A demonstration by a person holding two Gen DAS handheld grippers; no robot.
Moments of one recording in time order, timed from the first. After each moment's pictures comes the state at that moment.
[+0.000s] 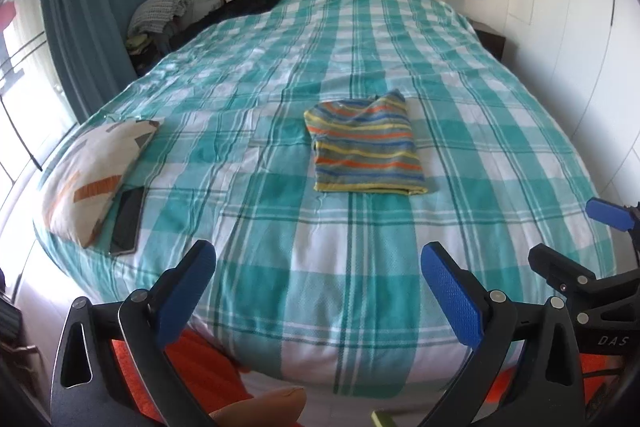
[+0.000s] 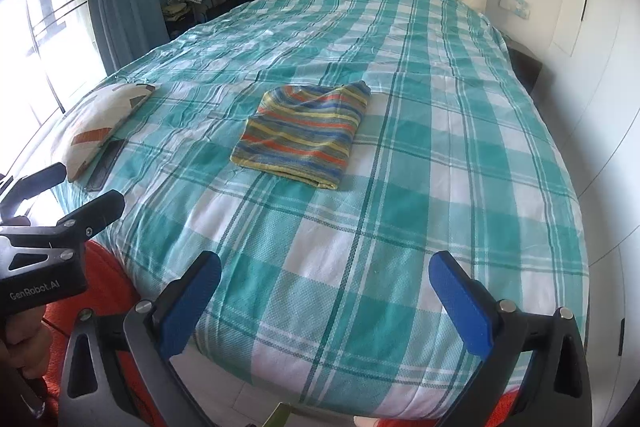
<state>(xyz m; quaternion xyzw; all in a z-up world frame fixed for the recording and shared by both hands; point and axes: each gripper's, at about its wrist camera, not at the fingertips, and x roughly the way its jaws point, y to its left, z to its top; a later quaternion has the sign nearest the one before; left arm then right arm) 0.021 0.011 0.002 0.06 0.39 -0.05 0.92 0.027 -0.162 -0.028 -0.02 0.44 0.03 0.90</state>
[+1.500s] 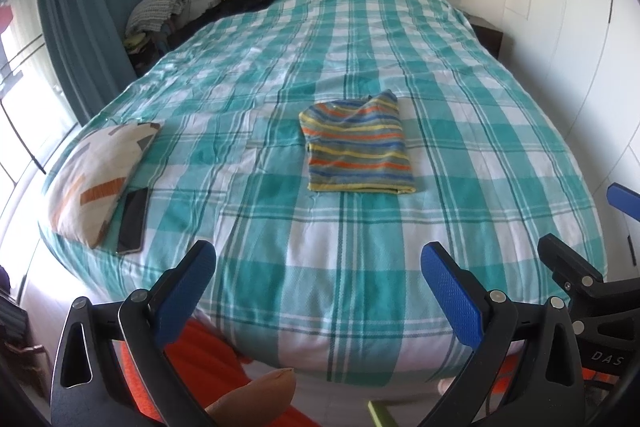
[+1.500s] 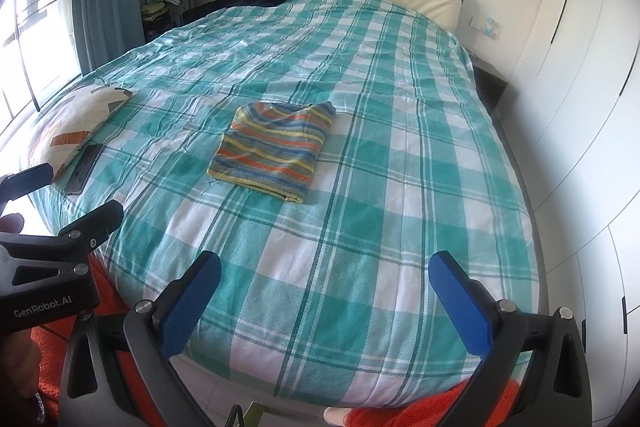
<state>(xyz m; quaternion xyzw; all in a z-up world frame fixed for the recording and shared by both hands) 0.013 -0.005 0.025 0.07 0.41 -0.05 0.91 0.010 -0.155 0.017 -0.07 0.43 -0.03 0.90</state>
